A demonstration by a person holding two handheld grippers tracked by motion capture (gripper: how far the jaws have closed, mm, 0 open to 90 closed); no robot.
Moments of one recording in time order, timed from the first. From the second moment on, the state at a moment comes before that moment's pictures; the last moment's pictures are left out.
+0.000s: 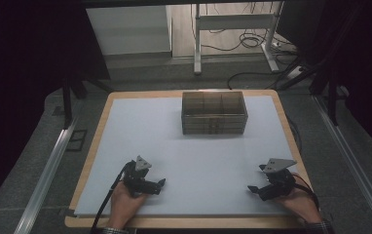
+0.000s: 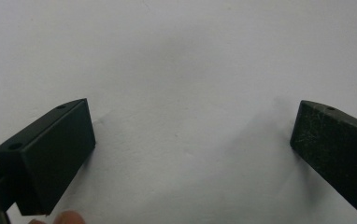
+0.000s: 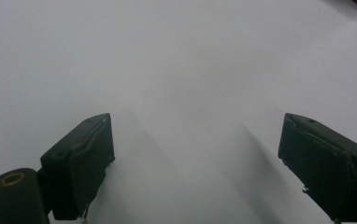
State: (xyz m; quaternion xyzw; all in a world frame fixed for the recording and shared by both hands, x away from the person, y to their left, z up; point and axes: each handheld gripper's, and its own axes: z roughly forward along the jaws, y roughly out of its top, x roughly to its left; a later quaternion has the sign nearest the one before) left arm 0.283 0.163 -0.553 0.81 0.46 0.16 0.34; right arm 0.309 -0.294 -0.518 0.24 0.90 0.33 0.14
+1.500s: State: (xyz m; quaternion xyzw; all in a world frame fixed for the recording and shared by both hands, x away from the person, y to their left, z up) left arm 0.283 0.163 -0.553 0.81 0.46 0.16 0.34; right arm 0.337 -0.254 -0.504 0.19 0.91 0.29 0.22
